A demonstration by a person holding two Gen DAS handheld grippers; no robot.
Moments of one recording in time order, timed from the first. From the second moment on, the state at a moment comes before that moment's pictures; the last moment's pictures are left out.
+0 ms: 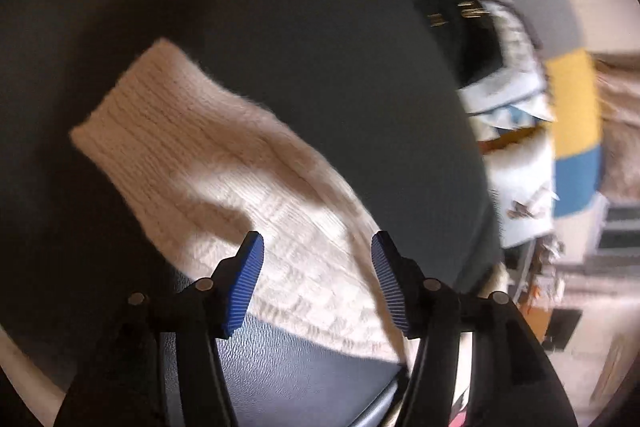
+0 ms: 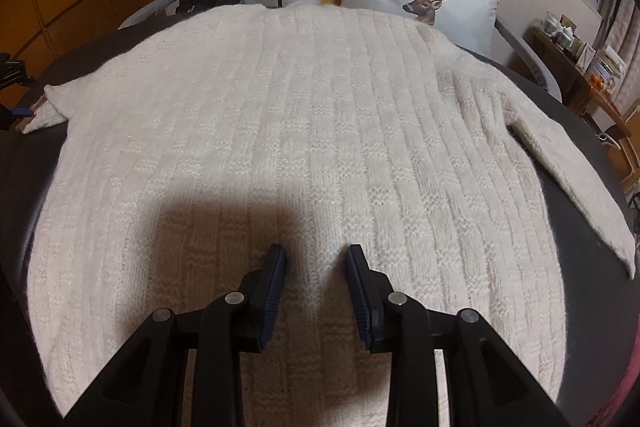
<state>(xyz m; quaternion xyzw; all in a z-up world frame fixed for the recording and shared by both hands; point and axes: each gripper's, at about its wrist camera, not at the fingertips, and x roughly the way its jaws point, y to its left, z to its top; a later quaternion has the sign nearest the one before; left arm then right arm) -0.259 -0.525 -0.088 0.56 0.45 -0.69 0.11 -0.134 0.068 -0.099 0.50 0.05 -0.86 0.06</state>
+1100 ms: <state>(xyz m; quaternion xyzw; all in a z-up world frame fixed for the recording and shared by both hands) -0.141 -0.485 -0.120 0.37 0.48 -0.80 0.09 -0.132 0.073 -0.101 0.49 0.03 -0.87 0.05</state>
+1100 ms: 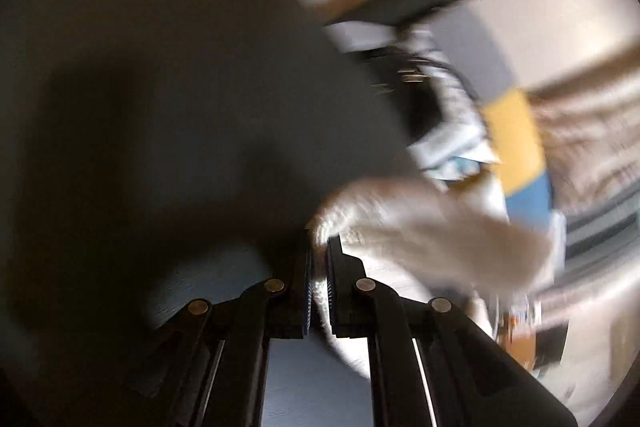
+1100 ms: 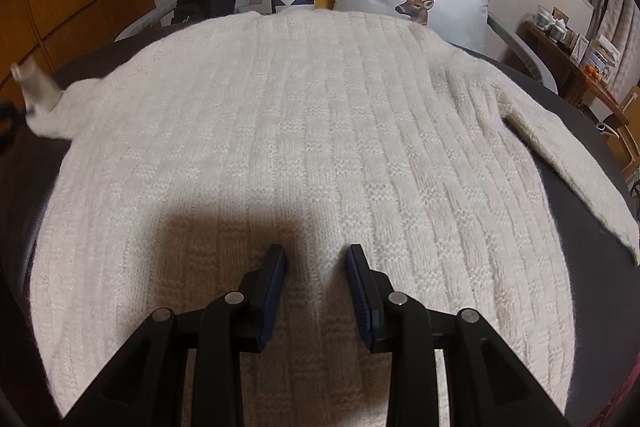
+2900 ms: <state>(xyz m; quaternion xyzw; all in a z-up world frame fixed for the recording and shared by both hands) -0.184 -0.268 -0.110 0.44 0.06 -0.89 0.08 -0.195 -0.030 -0.110 0.43 0.10 -0.89 0.11</state>
